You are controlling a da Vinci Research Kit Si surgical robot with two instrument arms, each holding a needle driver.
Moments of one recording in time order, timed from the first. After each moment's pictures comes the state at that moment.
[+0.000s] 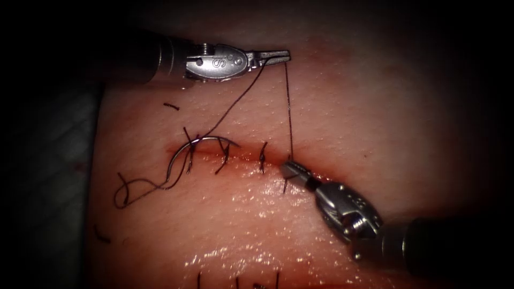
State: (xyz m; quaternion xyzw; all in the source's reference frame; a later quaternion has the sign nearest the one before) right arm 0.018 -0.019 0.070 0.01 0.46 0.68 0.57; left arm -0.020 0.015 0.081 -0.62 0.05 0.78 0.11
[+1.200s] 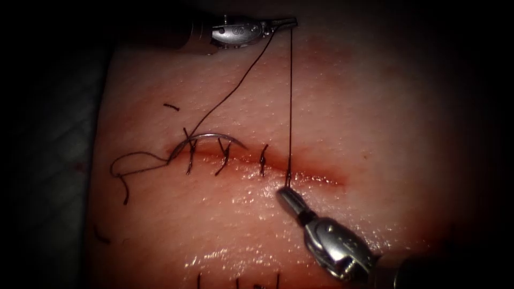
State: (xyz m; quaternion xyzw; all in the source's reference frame) right arm 0.022 -0.026 0.067 -0.06 0.51 0.55 0.66; left arm -0.021 0.023 0.093 -0.62 0.08 0.76 0.17
